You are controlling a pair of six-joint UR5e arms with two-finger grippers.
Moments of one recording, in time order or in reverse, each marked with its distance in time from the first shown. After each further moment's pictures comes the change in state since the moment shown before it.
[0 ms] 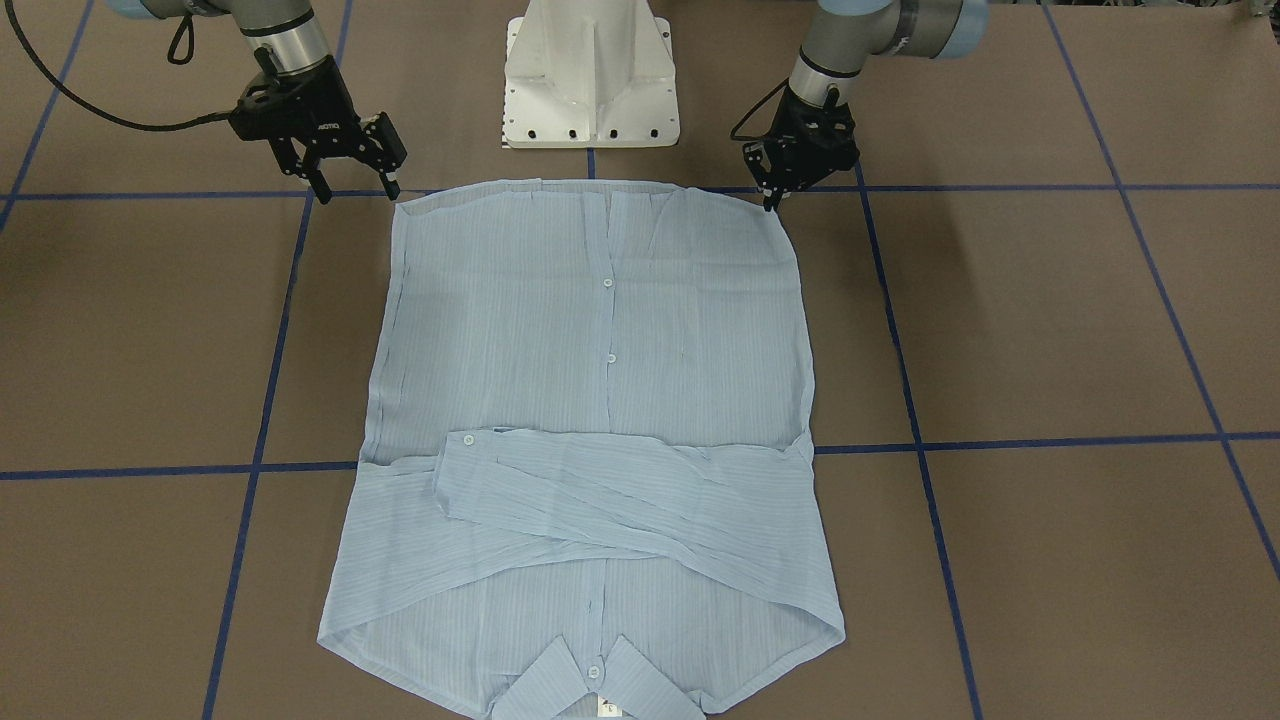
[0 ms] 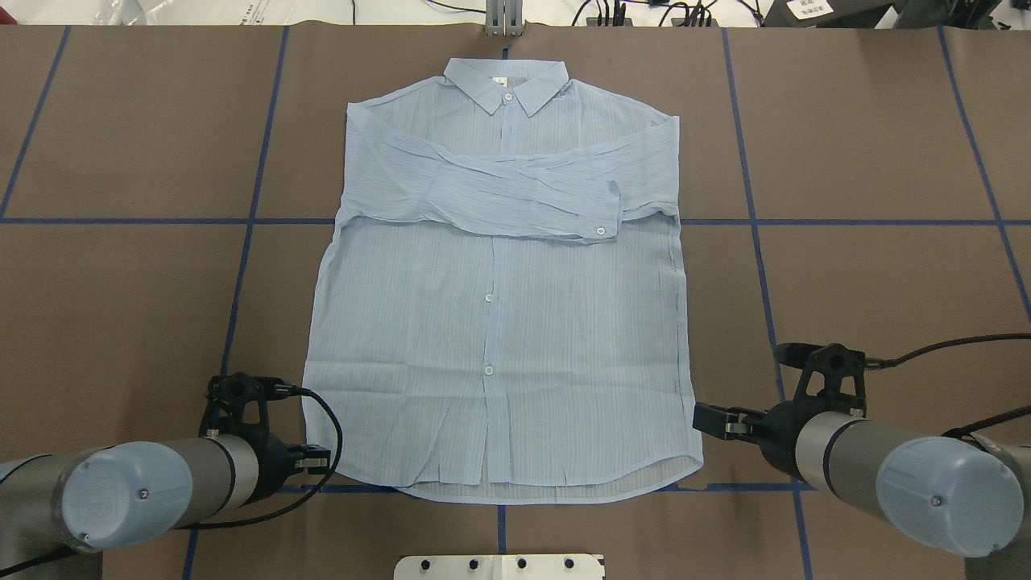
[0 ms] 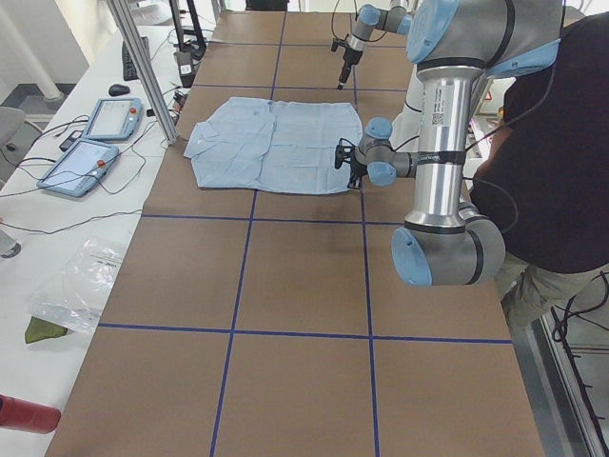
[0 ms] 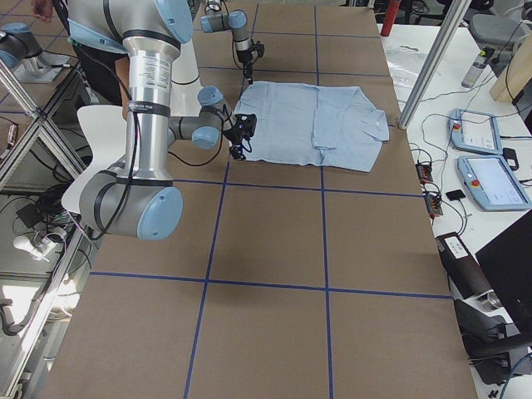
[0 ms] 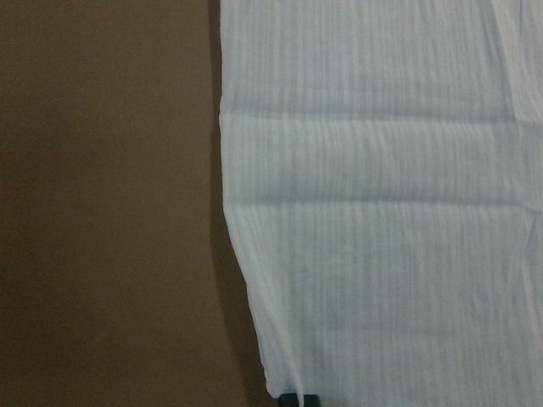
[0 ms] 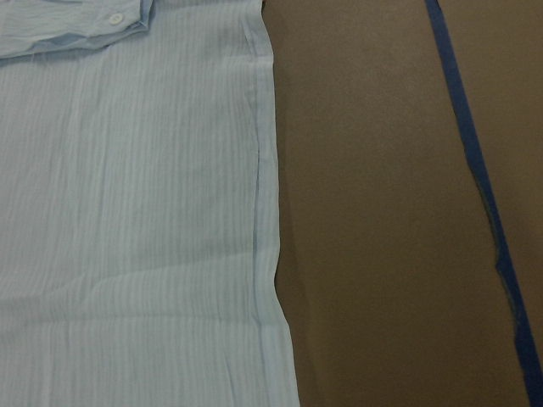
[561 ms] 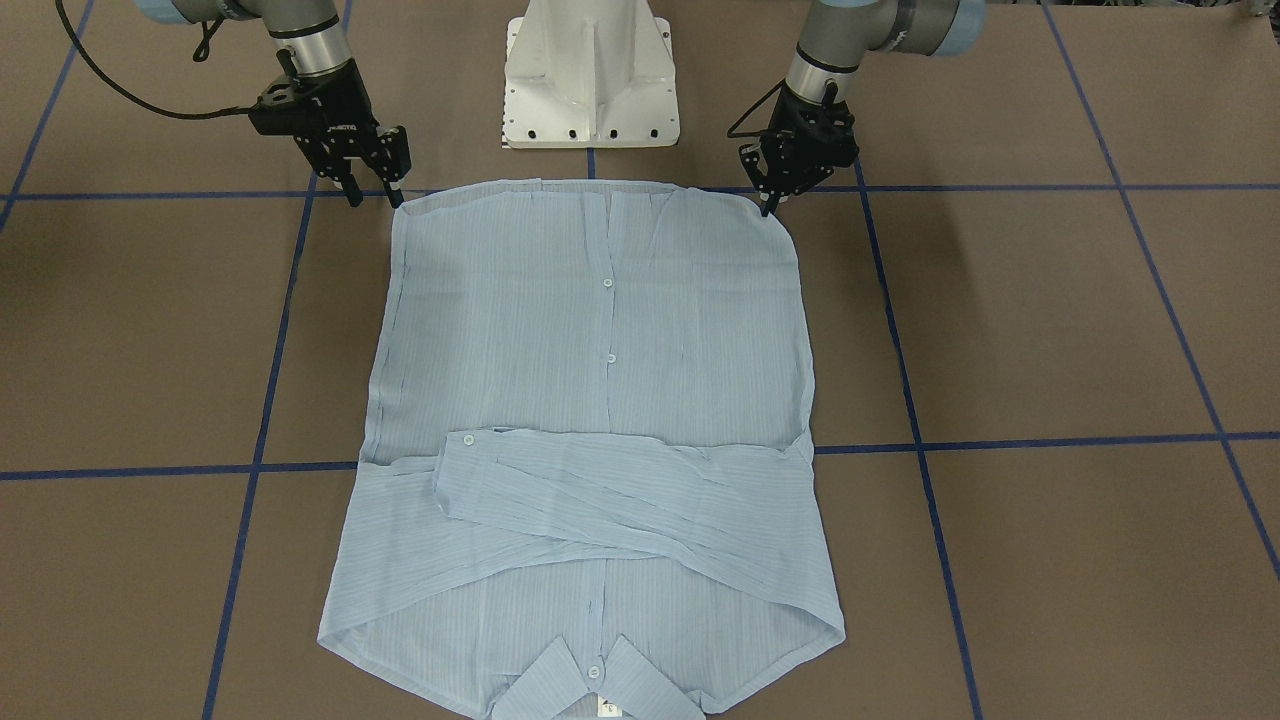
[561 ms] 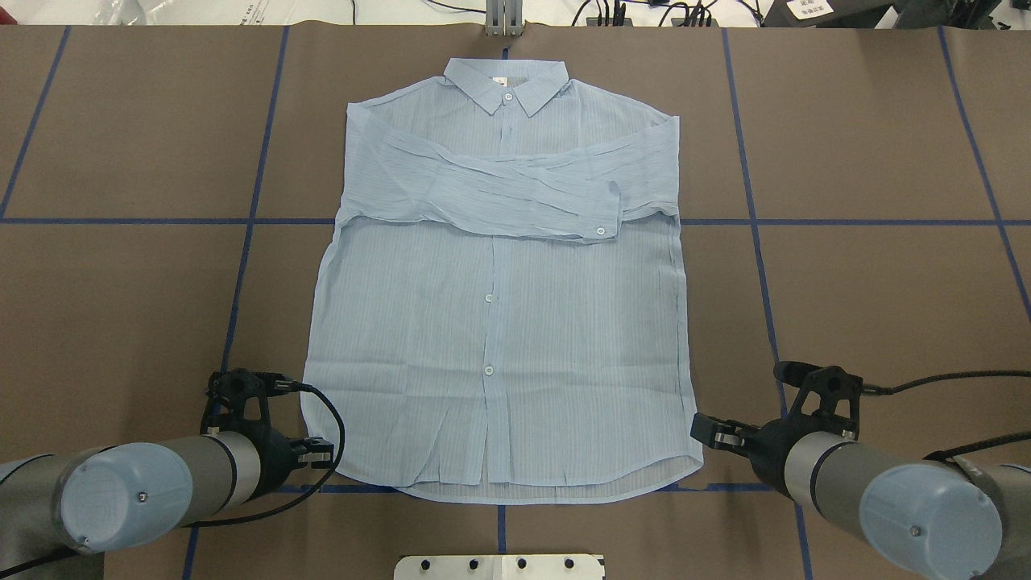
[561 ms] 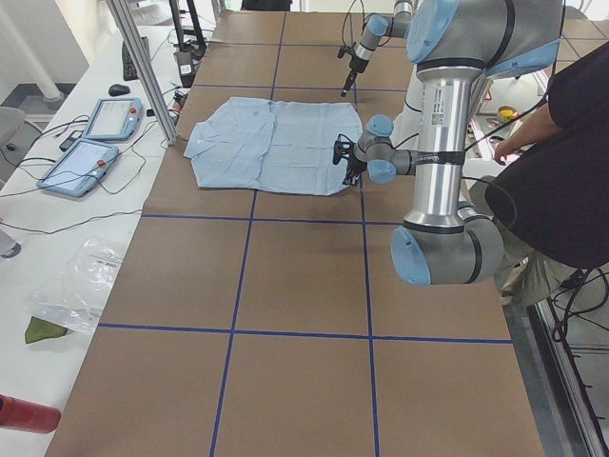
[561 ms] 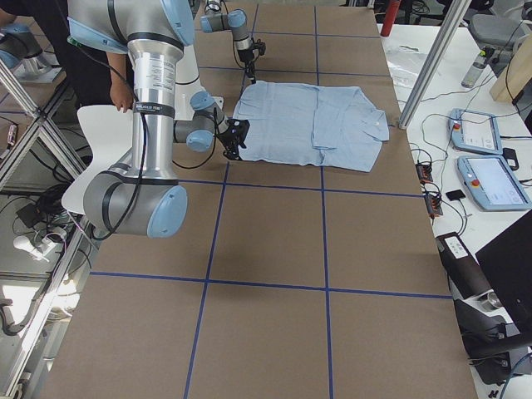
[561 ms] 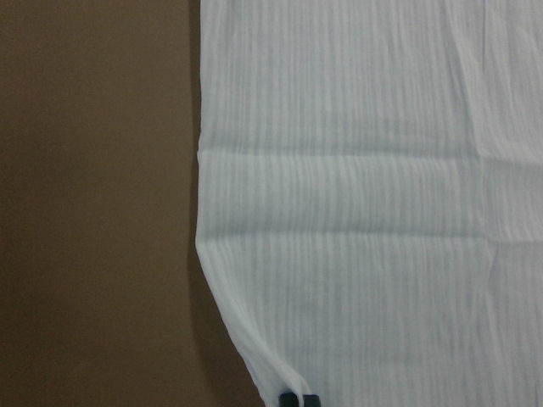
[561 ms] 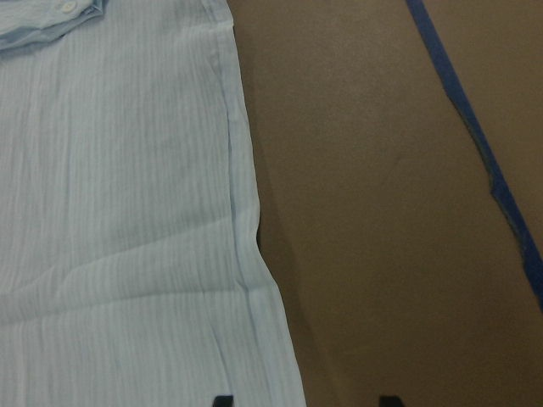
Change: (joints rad) left arm 0.001 -0.011 -0.008 -0.002 0.076 0.001; right arm -0.120 0.018 -0.055 0.000 -0.152 0.183
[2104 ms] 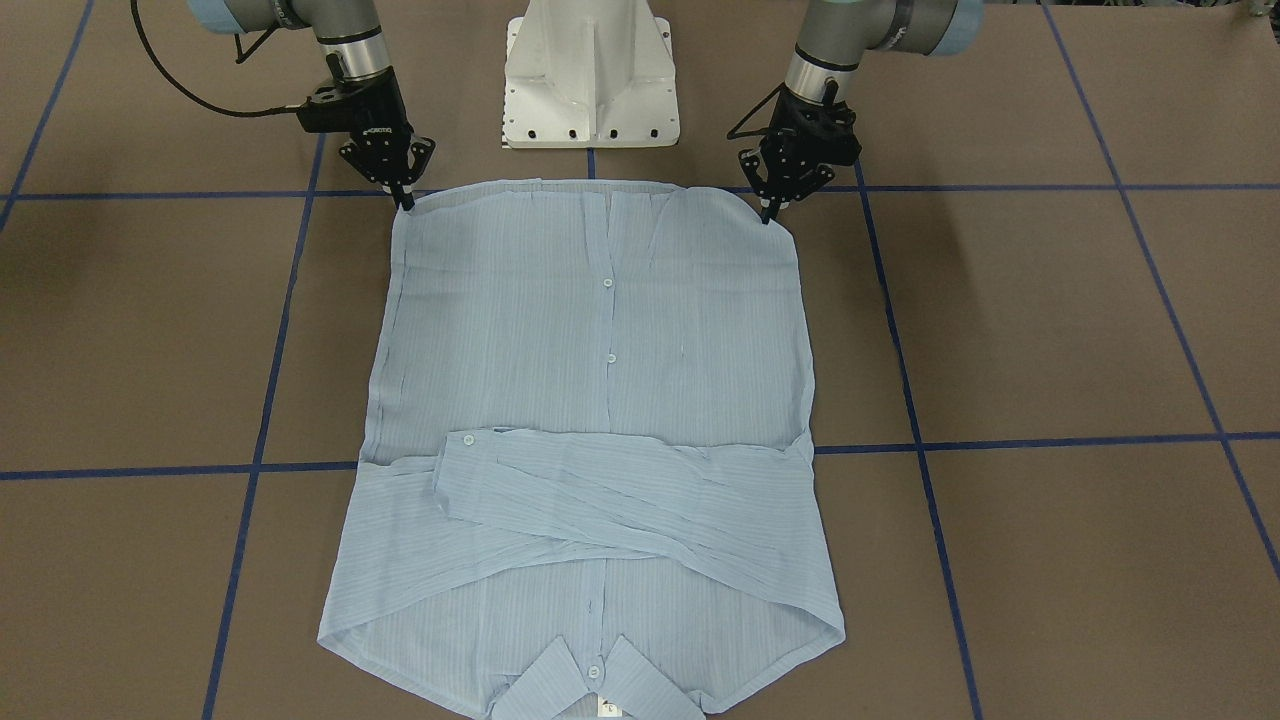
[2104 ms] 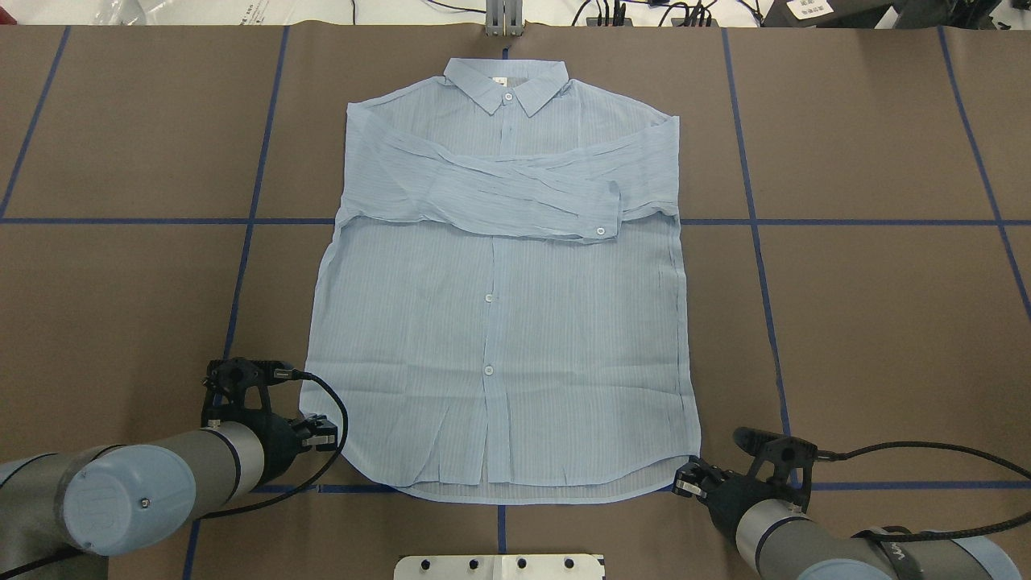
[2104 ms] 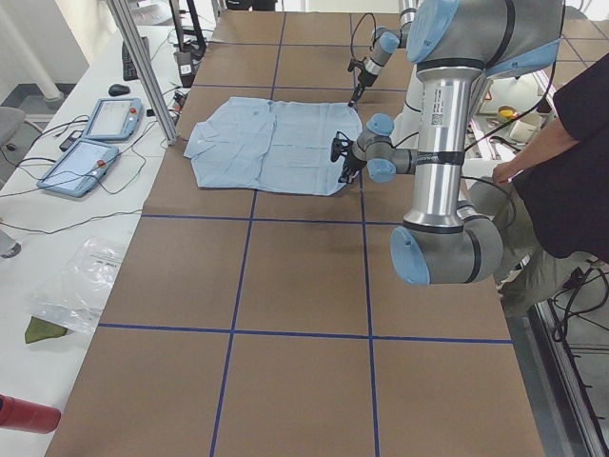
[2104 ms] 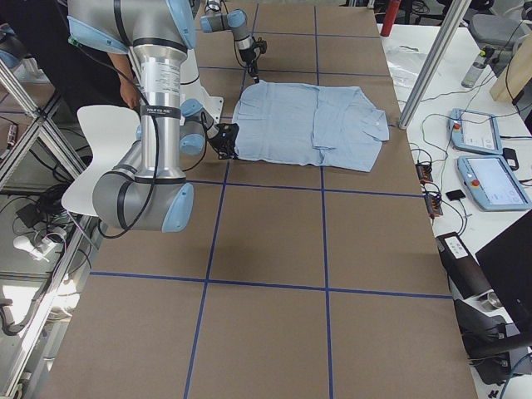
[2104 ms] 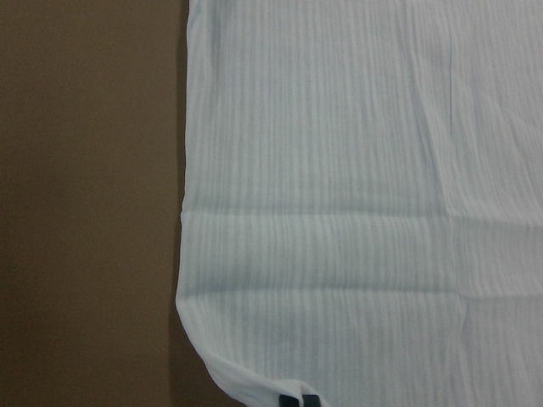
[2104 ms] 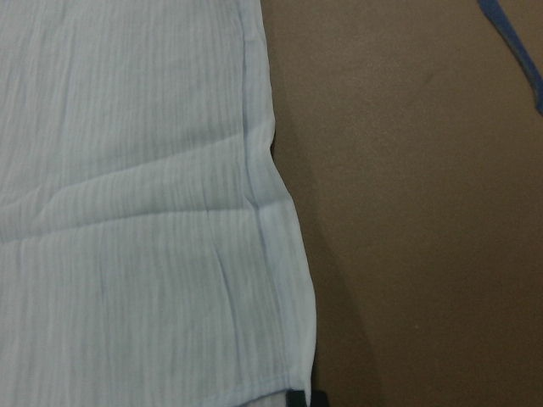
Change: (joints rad) left arm -0.001 -0.005 -0.001 0.000 0.052 0.001; right arm -0.111 0.050 -0.083 -0.015 -0.144 0.033
